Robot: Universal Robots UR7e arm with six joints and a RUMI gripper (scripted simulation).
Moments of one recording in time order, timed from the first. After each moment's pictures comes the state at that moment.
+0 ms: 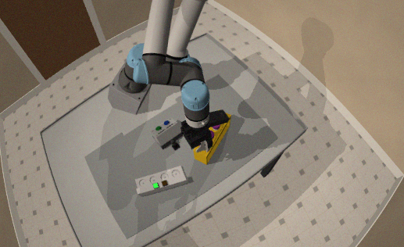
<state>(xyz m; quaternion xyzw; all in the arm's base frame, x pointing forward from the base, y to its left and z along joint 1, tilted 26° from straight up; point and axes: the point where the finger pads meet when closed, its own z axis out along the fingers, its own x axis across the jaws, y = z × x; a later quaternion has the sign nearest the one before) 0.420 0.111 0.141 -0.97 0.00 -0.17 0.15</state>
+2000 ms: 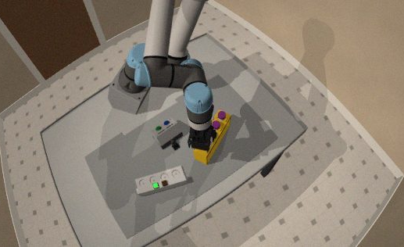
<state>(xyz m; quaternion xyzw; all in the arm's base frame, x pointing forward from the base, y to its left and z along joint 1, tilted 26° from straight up) 0.420 0.110 0.141 -0.89 -0.39 -0.22 0.07</state>
